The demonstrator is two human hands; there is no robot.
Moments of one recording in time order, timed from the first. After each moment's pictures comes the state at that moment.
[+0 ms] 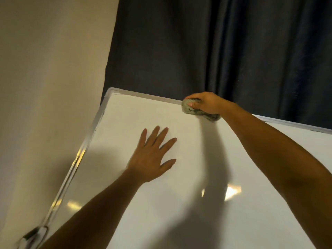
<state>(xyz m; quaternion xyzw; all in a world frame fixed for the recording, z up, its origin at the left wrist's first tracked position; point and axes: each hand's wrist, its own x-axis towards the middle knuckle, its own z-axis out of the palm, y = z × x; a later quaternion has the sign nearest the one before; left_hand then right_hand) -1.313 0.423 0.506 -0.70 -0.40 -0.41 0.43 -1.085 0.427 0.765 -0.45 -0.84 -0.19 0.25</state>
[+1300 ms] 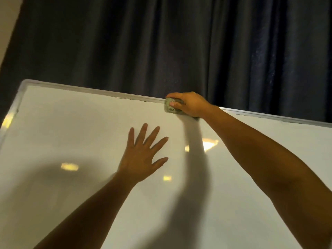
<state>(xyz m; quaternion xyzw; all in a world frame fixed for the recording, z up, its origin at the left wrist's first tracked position) -1.106 0.362 0.538 -0.68 -0.36 -0.43 0.47 -0.901 0.318 0.763 -0.49 -0.78 -0.29 0.25</state>
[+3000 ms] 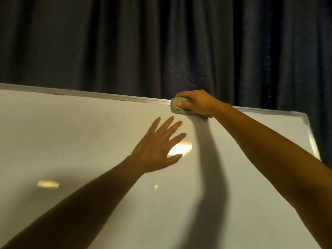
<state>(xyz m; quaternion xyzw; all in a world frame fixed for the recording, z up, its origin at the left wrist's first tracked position) -0.653 0.319 0.604 -0.77 -0.24 -0.34 0.48 -0.443 0.283 0.773 -0.51 -0.77 -0.25 0.30</state>
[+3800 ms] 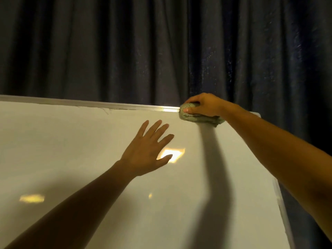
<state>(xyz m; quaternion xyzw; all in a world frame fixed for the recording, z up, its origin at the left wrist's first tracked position) -0.504 0.325 0.618 -0.78 -0.27 -0.34 0.45 -0.244 0.258 0.787 -0.54 -0.76 -0.22 0.29</state>
